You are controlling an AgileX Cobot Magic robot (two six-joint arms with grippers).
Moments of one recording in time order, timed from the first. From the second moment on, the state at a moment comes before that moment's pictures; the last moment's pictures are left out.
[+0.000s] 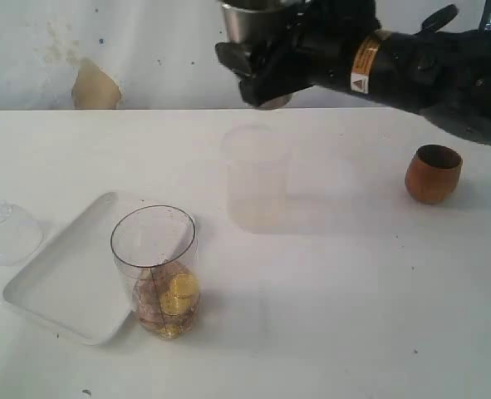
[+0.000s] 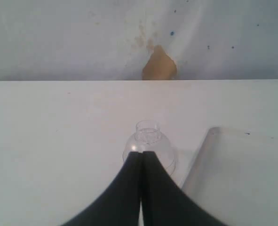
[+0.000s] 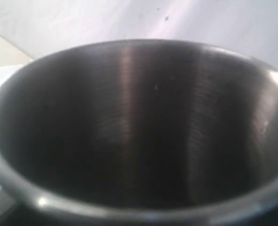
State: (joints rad) left arm 0.02 0.00 0.00 0.09 0.24 -0.07; right arm 0.40 1.62 -1.08 -0.84 -0.56 0.55
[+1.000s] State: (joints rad) left arm 0.02 0.00 0.00 0.09 0.24 -0.07; right arm 0.04 2.01 -0.92 -0.66 -1.00 0.39
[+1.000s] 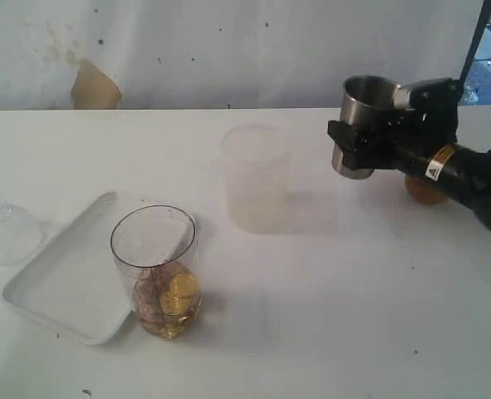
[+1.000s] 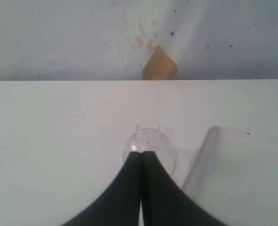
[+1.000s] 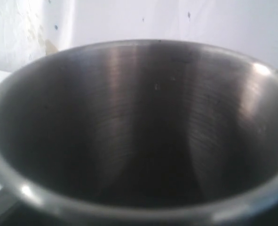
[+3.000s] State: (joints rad) left arm 0.02 0.00 0.00 0.09 0.24 -0.07; right arm 0.04 2.10 -0.97 -0.65 -1.01 0.22
